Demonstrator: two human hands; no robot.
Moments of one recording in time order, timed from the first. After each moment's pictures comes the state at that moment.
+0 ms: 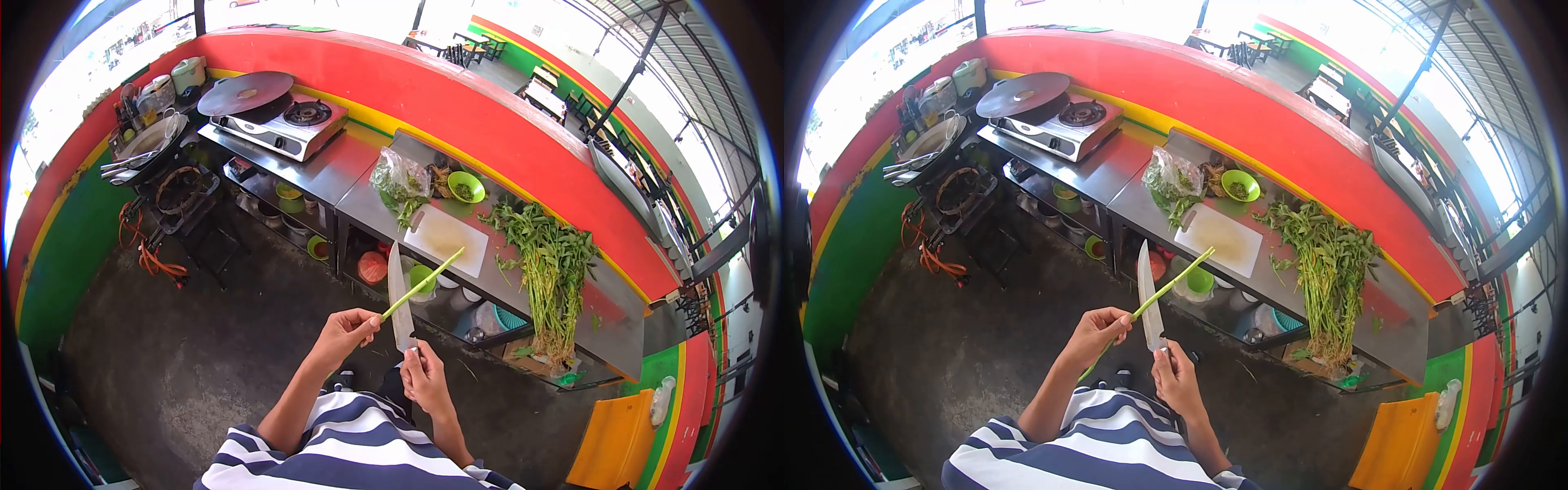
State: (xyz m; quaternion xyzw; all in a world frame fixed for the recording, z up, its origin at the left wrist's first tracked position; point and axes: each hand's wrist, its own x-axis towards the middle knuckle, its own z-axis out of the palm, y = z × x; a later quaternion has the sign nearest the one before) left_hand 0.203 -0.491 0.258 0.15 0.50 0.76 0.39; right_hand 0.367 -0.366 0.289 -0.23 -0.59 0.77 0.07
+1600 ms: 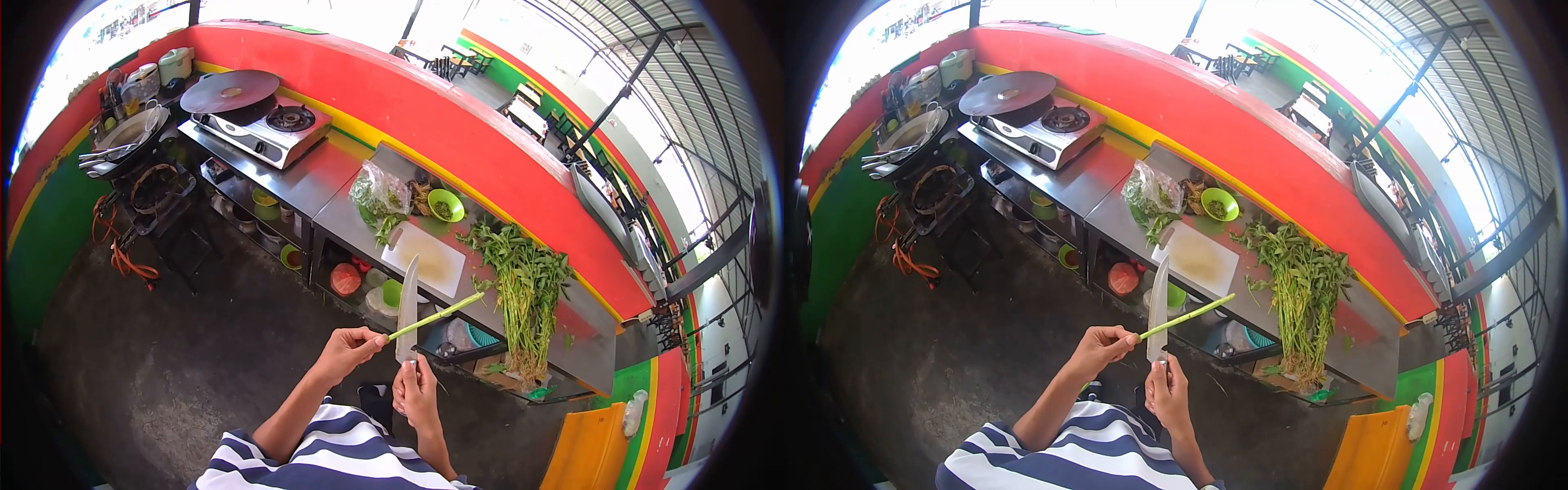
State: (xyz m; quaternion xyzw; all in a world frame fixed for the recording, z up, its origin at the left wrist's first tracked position) left_hand 0.193 -0.453 0.263 0.17 0.47 0.75 0.42; right_hand 0.345 -0.355 0.301 -0.26 -0.58 0.76 0.14
